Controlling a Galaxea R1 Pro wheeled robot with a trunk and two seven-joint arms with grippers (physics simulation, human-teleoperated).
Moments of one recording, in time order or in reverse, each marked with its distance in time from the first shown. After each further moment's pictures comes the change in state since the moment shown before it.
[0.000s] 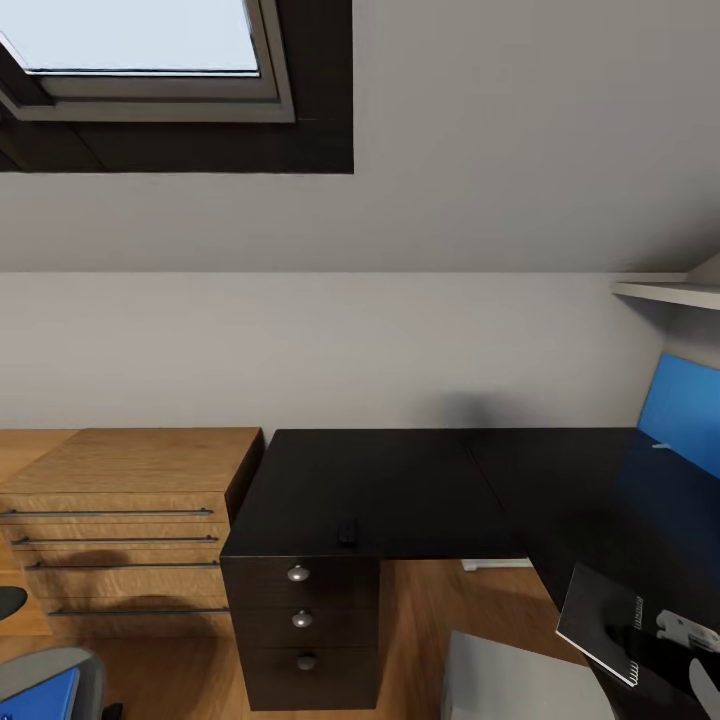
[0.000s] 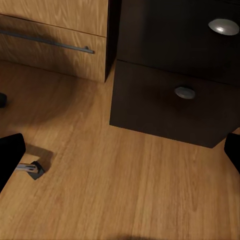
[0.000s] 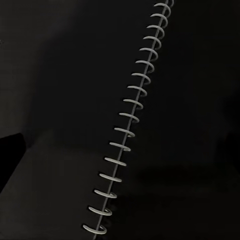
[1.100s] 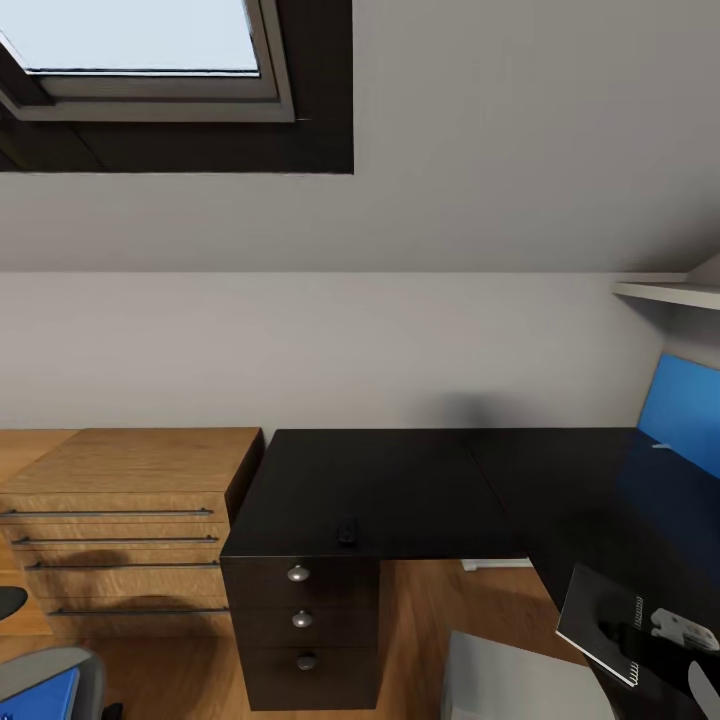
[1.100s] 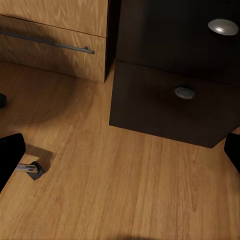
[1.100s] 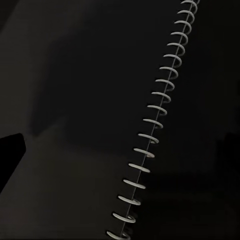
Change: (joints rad) left arm 0.000 0.000 0.000 0.000 0.000 -0.001 -0.002; right arm 0.000 0.002 0.002 0.016 -0.010 -0.044 0.047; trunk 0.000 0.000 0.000
